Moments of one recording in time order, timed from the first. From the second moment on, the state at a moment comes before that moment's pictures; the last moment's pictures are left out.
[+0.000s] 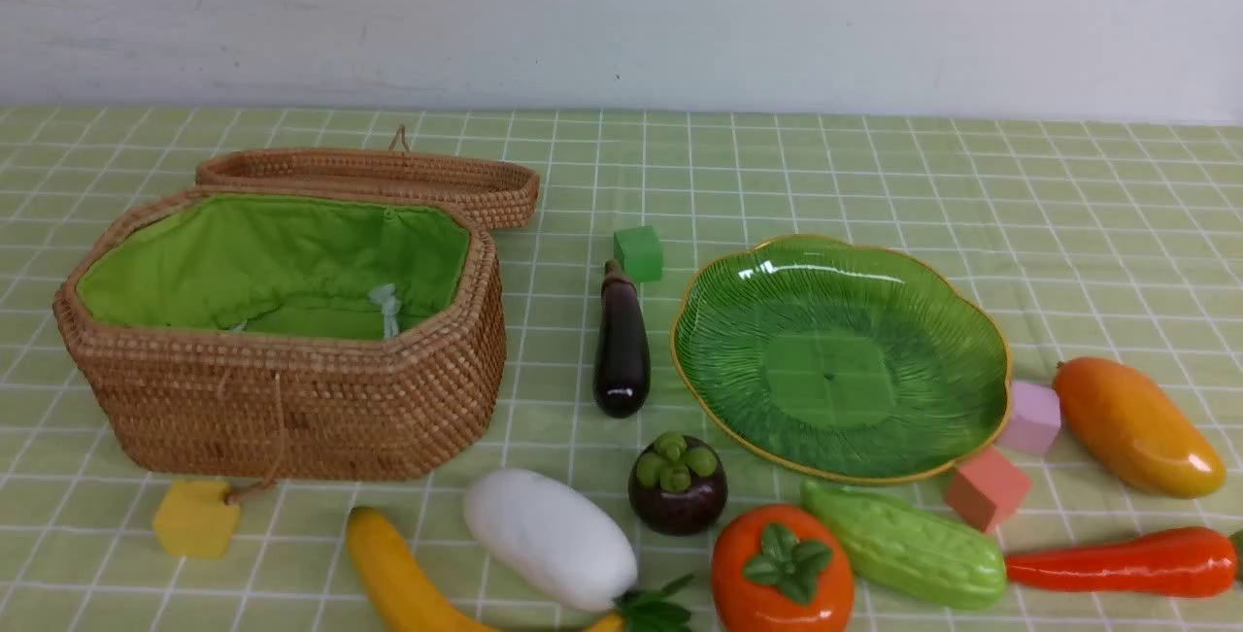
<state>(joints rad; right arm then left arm) 0.03 -0.01 0.02 -0.06 0.39 0.25 -0.14 -0.01 0.03 -0.13 0.39 -0.16</state>
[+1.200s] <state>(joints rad) 0.03 -0.01 0.02 -0.06 0.39 0.25 -0.14 -0.01 0.03 -0.14 0.32 -0.15</state>
